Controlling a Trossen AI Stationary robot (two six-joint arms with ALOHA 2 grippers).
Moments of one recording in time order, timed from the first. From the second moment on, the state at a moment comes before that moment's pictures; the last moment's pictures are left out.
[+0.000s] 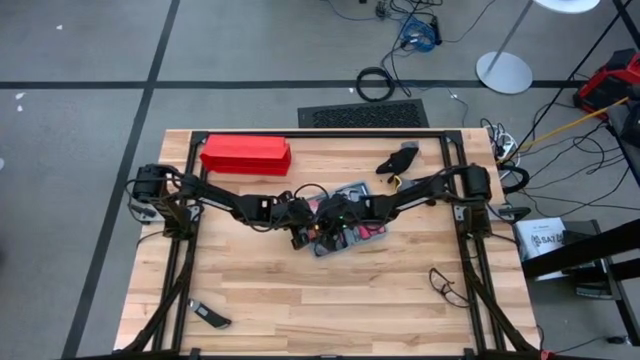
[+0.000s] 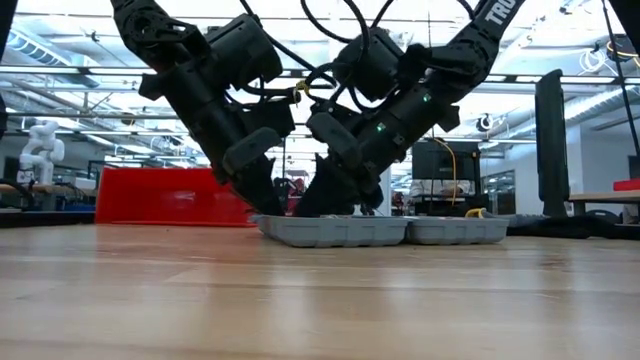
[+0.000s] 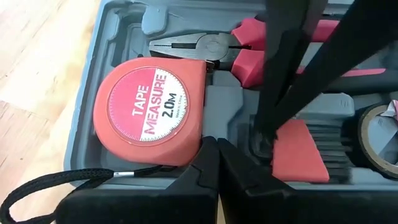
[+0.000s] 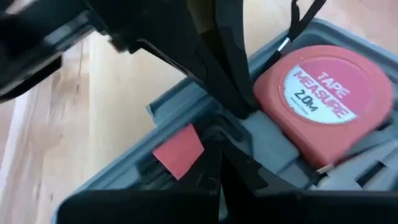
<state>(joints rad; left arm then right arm) 0.00 1.71 0.79 0.01 -0.17 -0.31 -0.02 1.96 1.02 0.24 0.00 0.37</state>
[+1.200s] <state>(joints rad) -0.06 1.73 0.82 0.01 -0.07 -0.46 -0.01 1.92 1.02 0.24 0.05 0.35</state>
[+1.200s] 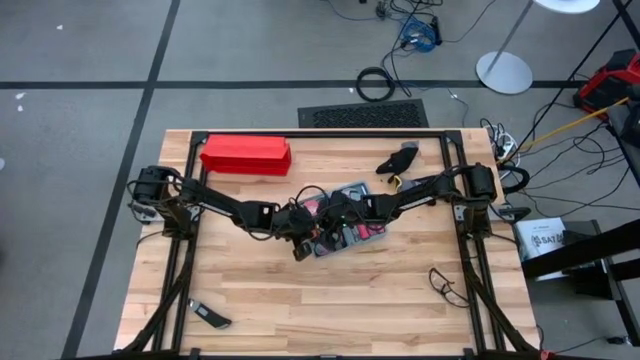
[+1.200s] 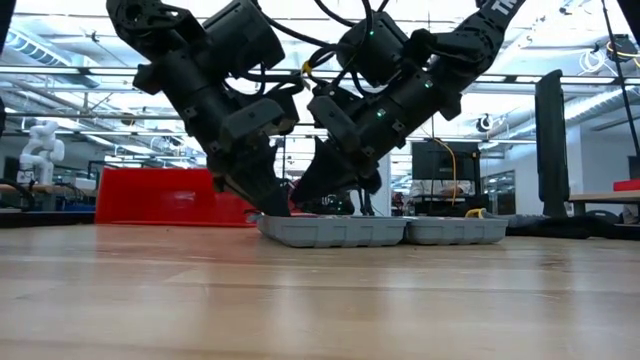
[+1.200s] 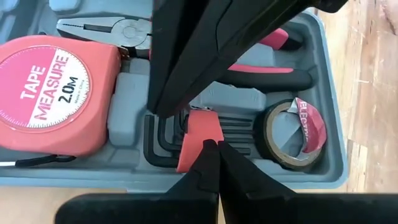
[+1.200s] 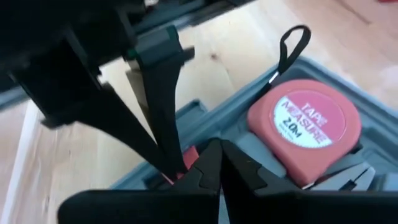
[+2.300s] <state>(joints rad) -0.06 1.77 0.82 0.02 -0.09 -0.45 -0.02 1.96 1.04 0.29 0.03 0.38</state>
